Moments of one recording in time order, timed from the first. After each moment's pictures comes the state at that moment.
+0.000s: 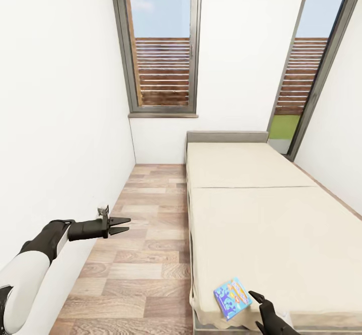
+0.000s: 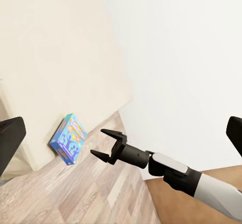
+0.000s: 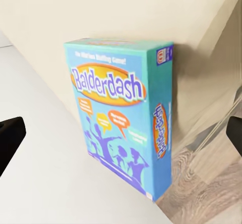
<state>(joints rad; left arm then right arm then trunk) -0.88 0.26 0.27 -0.41 -0.18 0.77 -1.55 -0.36 -0.12 -0.46 -0.35 -0.87 0.50 0.40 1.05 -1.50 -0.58</state>
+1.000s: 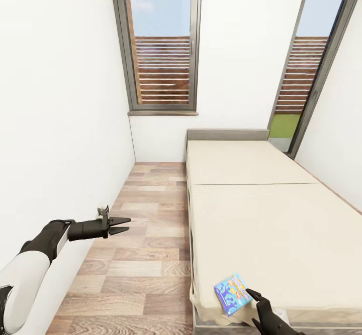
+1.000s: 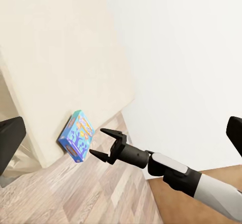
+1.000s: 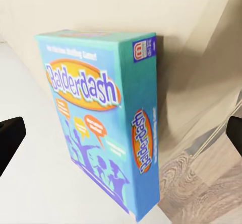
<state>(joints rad) -0.88 0.26 0.27 -0.41 -0.18 0.77 -1.55 -0.36 -0.11 -0.45 -0.36 -0.87 0.51 0.41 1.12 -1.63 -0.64</state>
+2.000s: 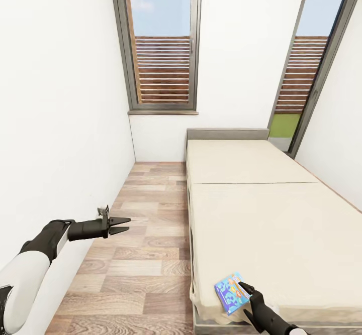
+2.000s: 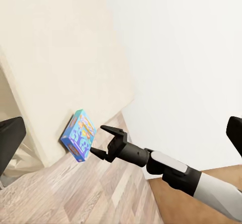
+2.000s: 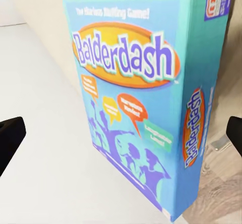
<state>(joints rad) -0.88 0.26 0.27 -0.41 -0.18 0.77 -1.55 -0.38 -0.09 -0.41 -0.37 -0.86 0.54 0.48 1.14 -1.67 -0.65</state>
